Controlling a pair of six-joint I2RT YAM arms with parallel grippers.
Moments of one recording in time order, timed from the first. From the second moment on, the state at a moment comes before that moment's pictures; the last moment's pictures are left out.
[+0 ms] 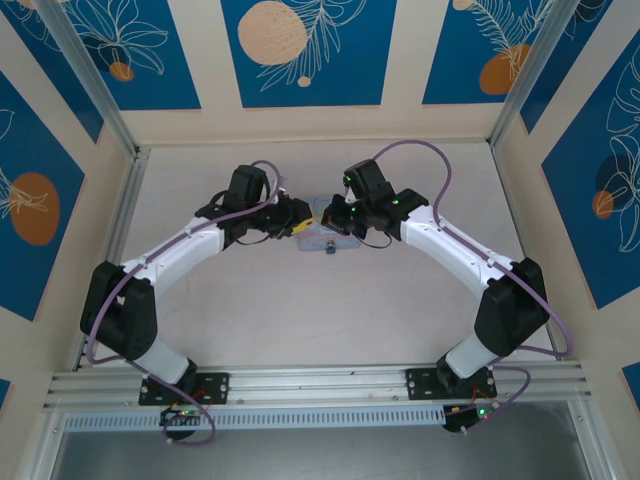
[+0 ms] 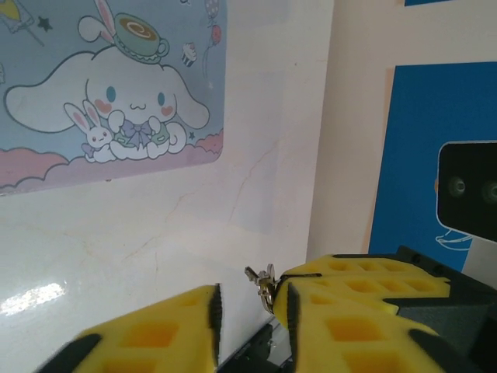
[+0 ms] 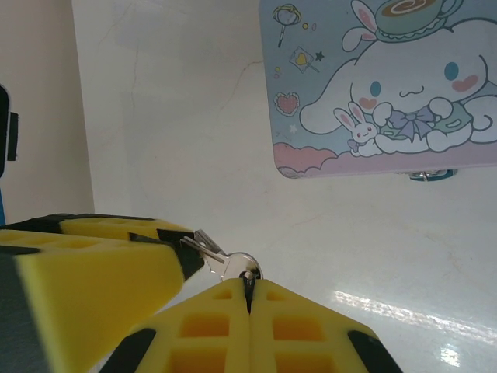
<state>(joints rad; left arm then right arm) -0.50 1.56 1.15 -0.25 0.58 -1.02 0.60 1.55 1.32 -0.62 -0.28 0.89</state>
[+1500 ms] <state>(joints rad) -0.43 1.40 1.16 -0.57 0.41 -0.86 0.82 1.73 1.10 -0.84 -0.08 0.73</state>
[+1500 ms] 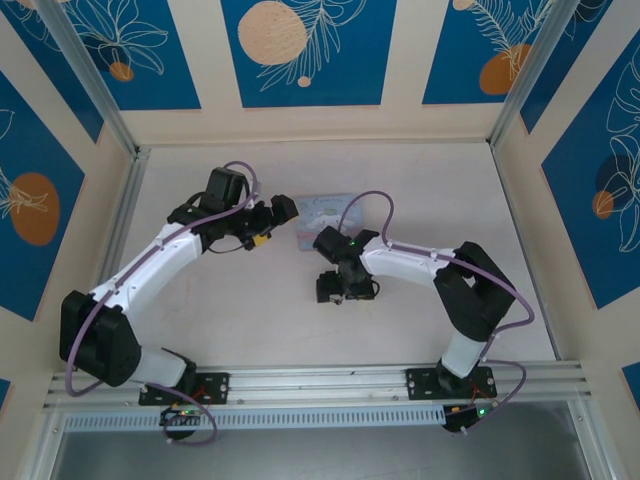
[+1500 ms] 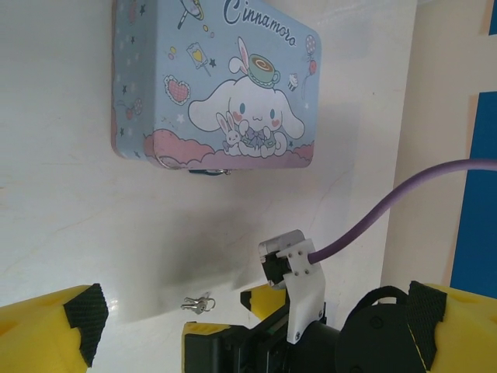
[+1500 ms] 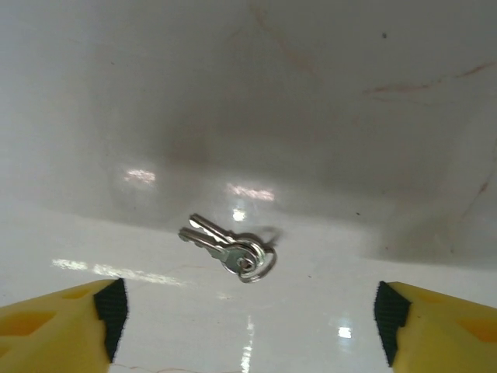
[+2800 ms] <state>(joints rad) -0.43 1.35 1.10 -0.54 0.41 -0.86 0.84 1.62 1.01 -0.79 -0.12 0.74</state>
